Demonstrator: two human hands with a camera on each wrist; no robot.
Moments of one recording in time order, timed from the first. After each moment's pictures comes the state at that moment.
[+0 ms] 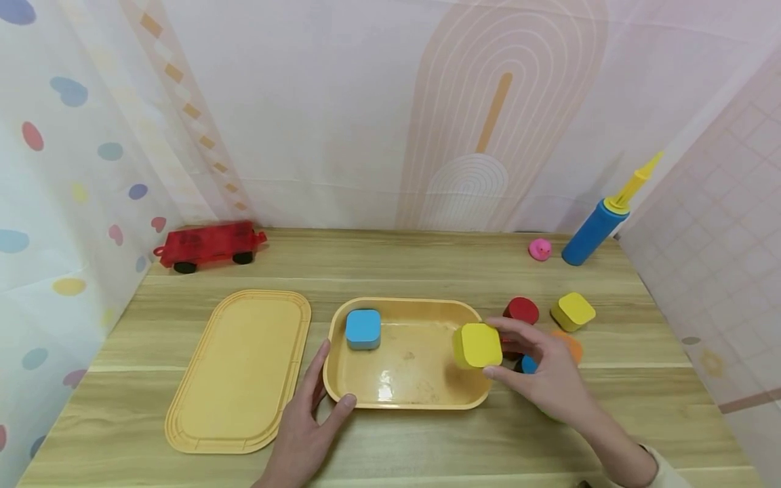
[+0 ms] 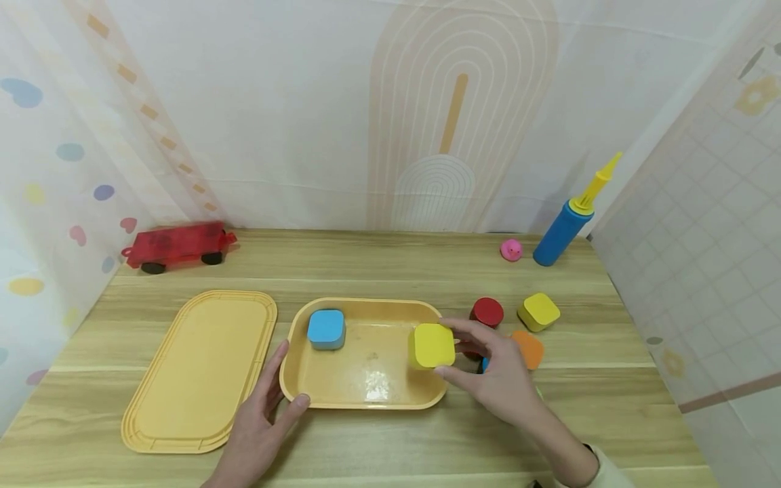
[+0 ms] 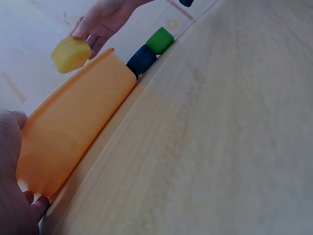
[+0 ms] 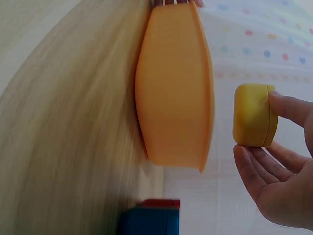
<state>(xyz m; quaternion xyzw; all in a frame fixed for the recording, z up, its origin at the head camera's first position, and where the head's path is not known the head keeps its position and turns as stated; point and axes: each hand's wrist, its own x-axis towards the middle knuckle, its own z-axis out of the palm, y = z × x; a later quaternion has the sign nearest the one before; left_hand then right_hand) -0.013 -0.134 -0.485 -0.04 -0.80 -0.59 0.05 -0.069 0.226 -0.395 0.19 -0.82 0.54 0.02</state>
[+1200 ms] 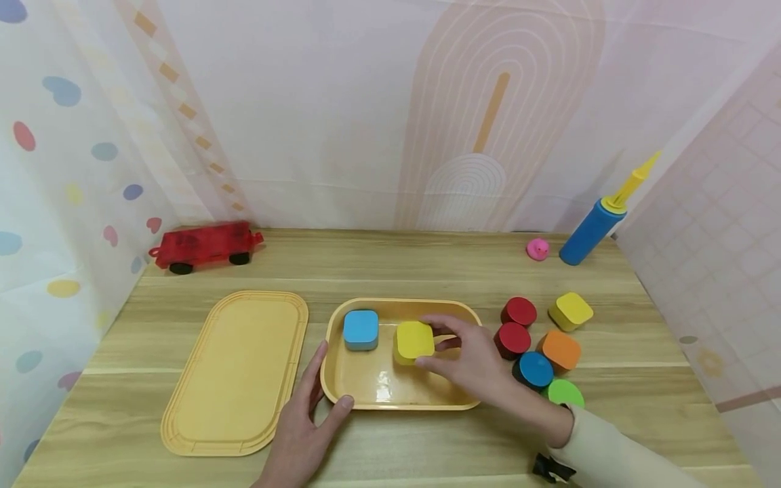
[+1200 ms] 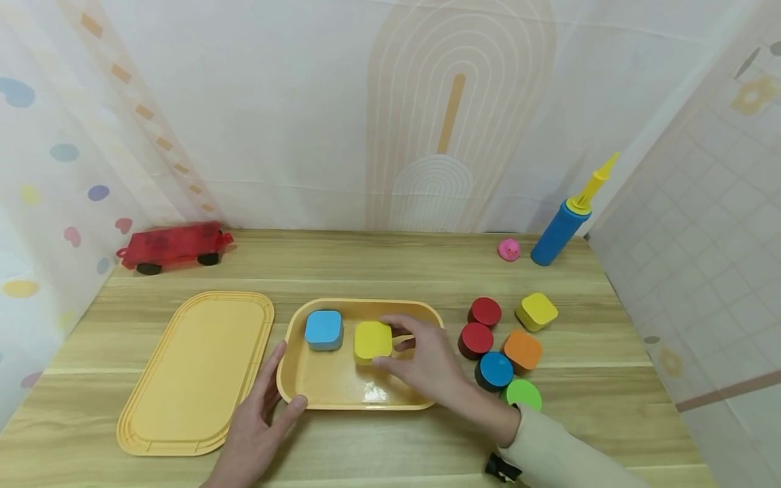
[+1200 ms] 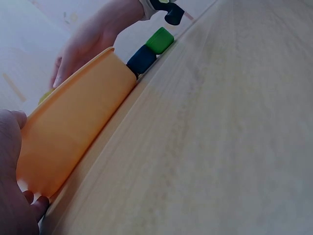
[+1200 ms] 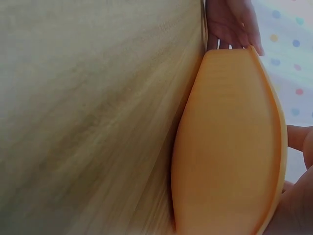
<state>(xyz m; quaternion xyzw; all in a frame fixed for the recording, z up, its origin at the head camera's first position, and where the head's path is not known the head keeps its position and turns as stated) -0.012 -0.133 -0.482 -0.03 -0.81 -0.59 0.04 -0.100 0.148 -0.422 0.16 -0.85 0.50 -0.05</state>
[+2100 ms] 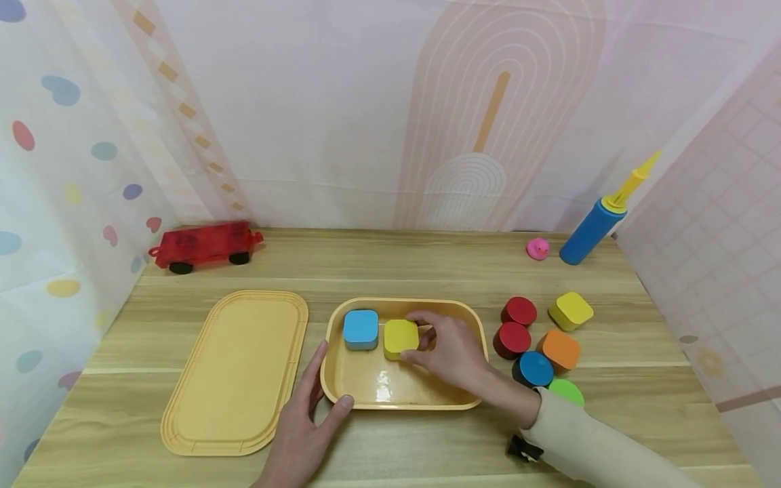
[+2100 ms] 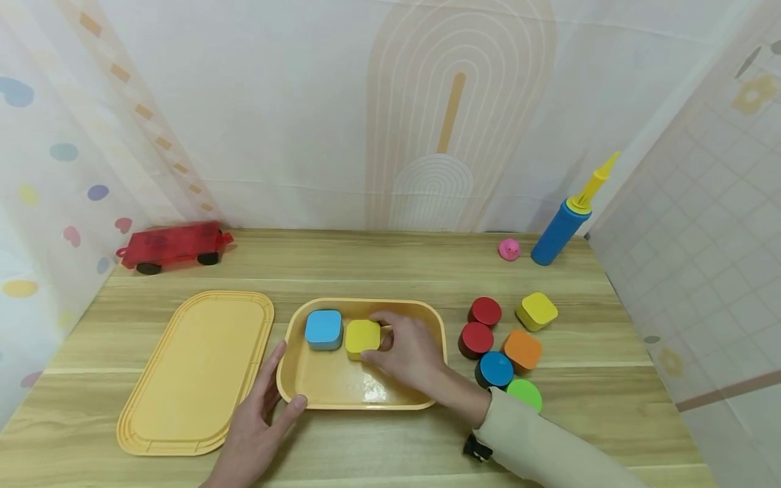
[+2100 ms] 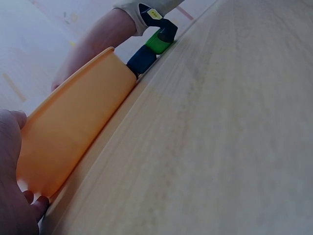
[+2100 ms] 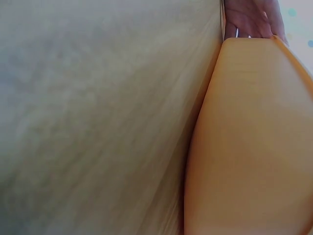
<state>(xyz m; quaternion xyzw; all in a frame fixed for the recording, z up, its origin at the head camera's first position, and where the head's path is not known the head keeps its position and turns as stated) -0.012 -0.133 -0.482 -0.03 -0.81 -0.58 0.04 -0.119 0.120 -0.430 0.15 -0.91 0.39 -0.04</state>
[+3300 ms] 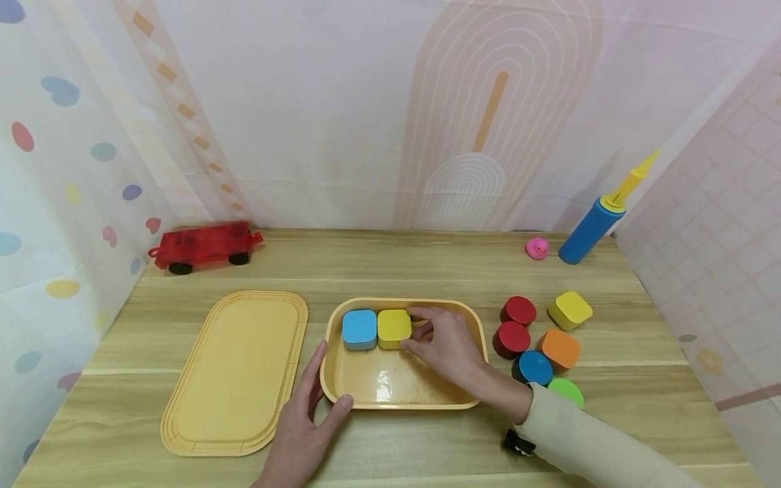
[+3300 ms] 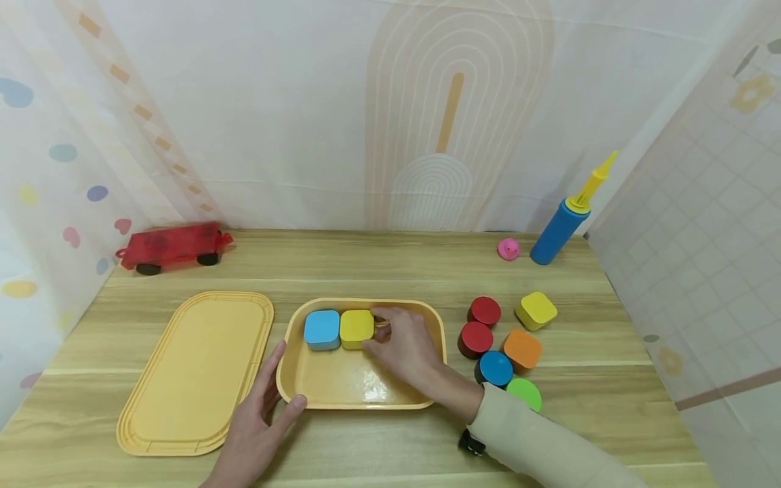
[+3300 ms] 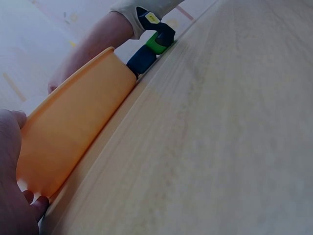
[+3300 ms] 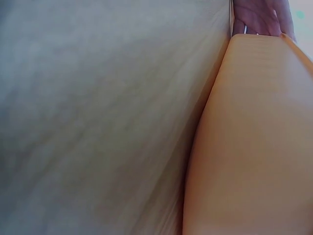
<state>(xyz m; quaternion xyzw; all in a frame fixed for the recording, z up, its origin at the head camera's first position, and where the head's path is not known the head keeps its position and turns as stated) -0.012 -0.134 -0.482 -0.04 -0.81 -0.59 0.04 -0.124 0.113 -0.434 0.14 -0.89 0.43 -0.01</state>
